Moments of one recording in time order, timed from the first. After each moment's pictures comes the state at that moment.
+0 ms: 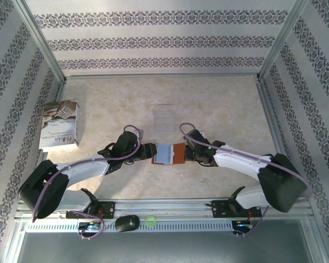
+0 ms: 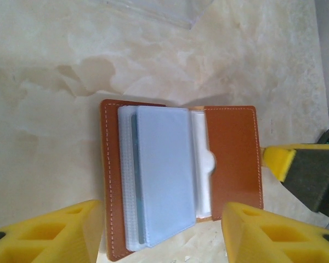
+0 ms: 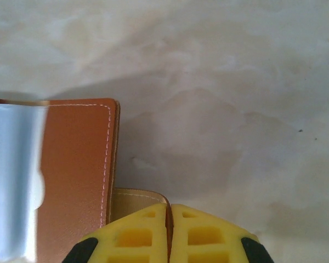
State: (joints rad) left arm -0.64 1.32 0.51 0.11 0.20 -0.83; right arm 0.69 1.40 0.67 -0.39 0.13 0.72
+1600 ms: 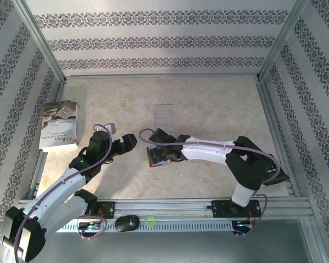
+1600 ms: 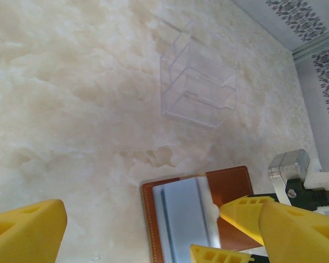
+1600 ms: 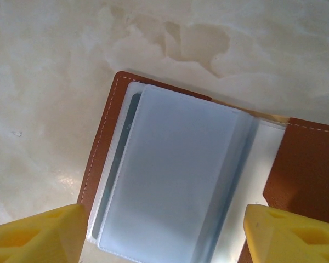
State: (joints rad) left arm -0.42 0.85 0.46 -0.18 0.09 -0.76; right arm 0.95 1.74 1.06 -0.43 0.08 0.49
